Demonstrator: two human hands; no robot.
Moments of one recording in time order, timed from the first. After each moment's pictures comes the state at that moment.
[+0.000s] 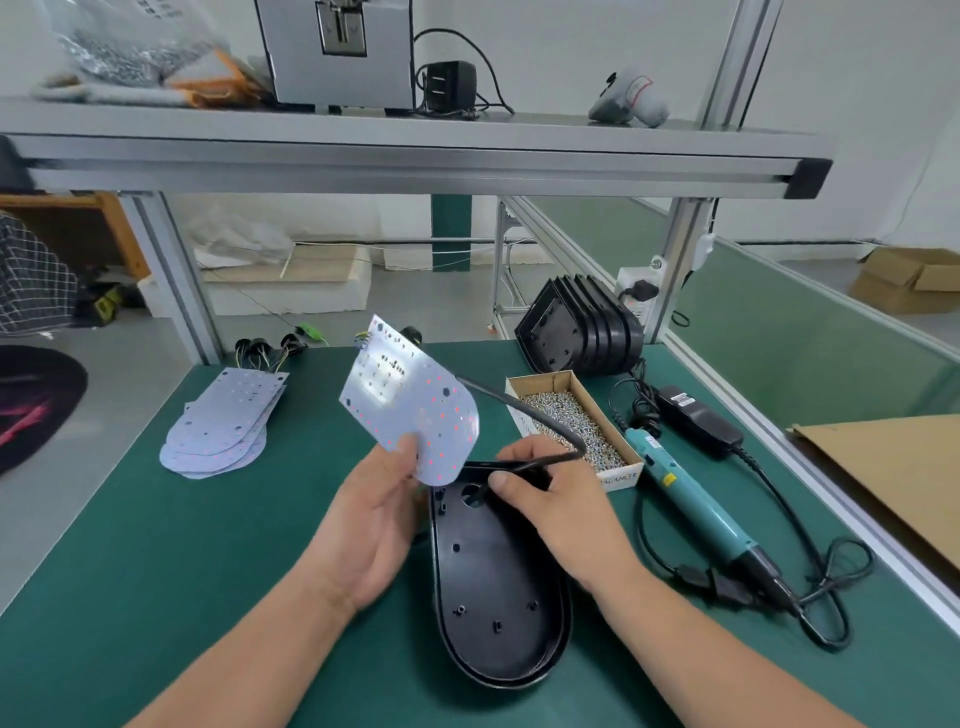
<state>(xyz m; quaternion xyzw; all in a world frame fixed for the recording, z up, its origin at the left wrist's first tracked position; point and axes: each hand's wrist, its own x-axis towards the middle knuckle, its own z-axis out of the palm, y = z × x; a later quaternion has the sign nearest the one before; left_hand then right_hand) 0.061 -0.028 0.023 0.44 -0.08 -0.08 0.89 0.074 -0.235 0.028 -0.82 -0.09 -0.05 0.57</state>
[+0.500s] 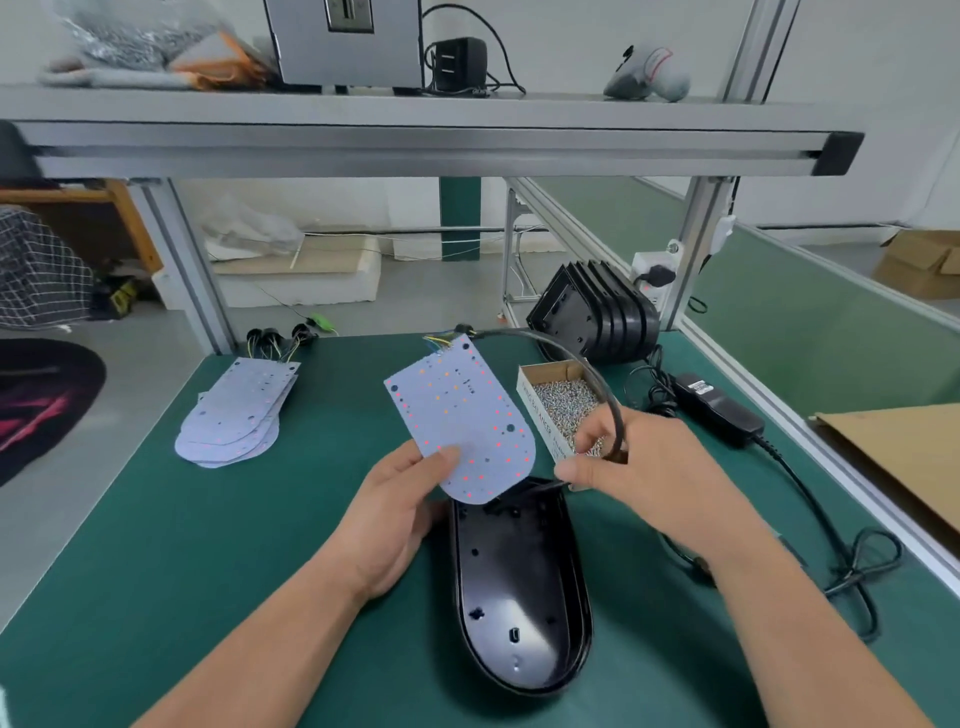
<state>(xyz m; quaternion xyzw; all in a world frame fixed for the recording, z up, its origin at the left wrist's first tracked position) 0.062 -0.032 0.017 0.53 -0.04 -0.07 0.85 0.074 -0.299 0.072 -0.92 -0.11 -0.05 0.38</state>
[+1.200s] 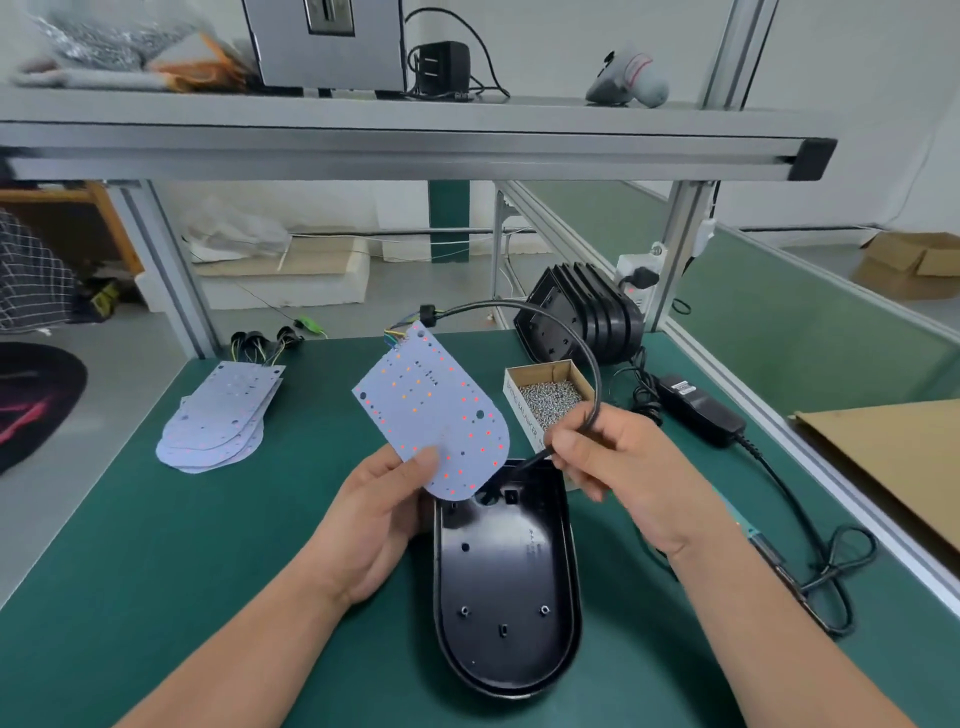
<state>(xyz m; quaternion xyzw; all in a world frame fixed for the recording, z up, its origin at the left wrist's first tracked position) 0.062 -0.027 0.017 0.48 -0.07 -0.09 0.87 0.081 -0.294 0.058 -0.74 -0.13 0.04 0.66</state>
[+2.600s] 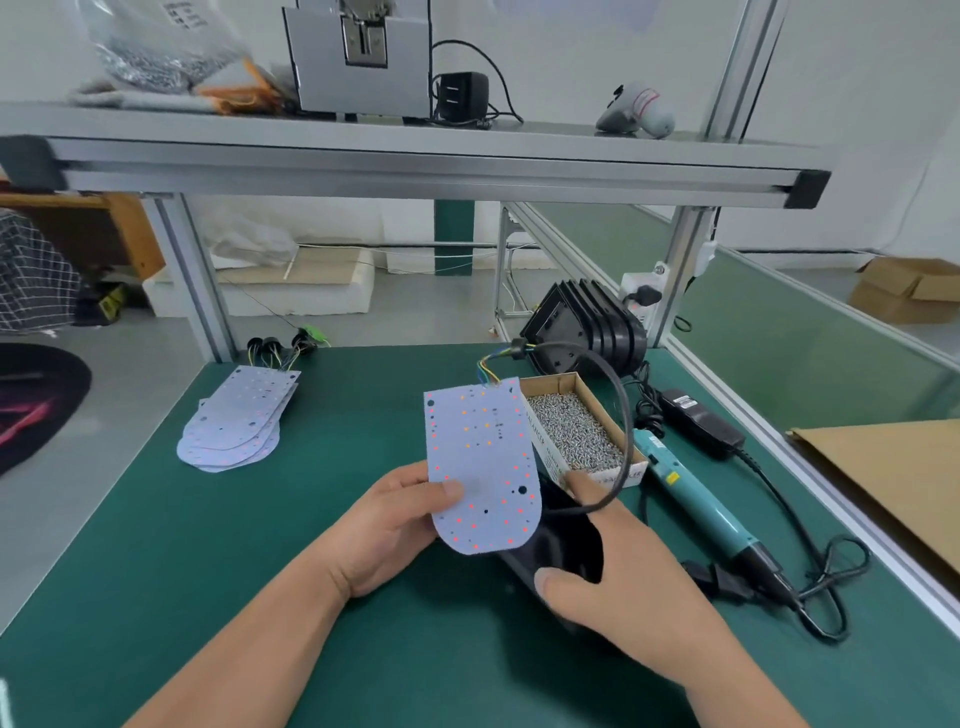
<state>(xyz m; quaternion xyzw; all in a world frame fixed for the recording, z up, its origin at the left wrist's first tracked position) 0.056 -0.015 0.022 0.56 -0.12 -0.19 0.80 -0.002 -0.274 0.043 -0.90 -0.14 -0.01 0.41</state>
